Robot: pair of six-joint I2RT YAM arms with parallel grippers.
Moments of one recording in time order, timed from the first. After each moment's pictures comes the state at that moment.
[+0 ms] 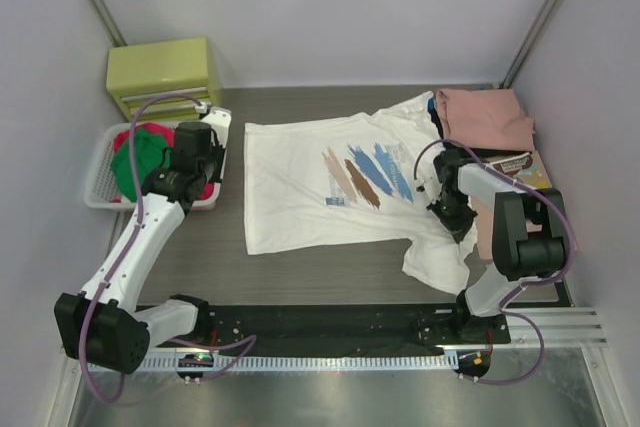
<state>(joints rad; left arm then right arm) -0.24 1.16 1.07 -0.56 -0.23 0.14 0.08 1.64 0.93 -0.89 0.14 -0.45</state>
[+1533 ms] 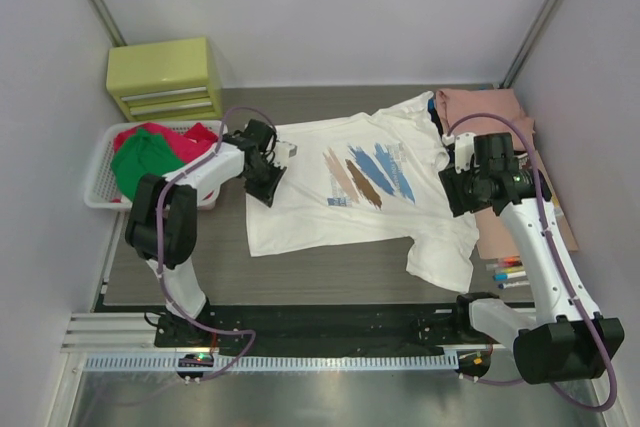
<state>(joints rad) -0.37 1.79 1.27 -0.76 0.21 0.16 0.06 1.08 1.09 -1.00 0.02 -0.28</state>
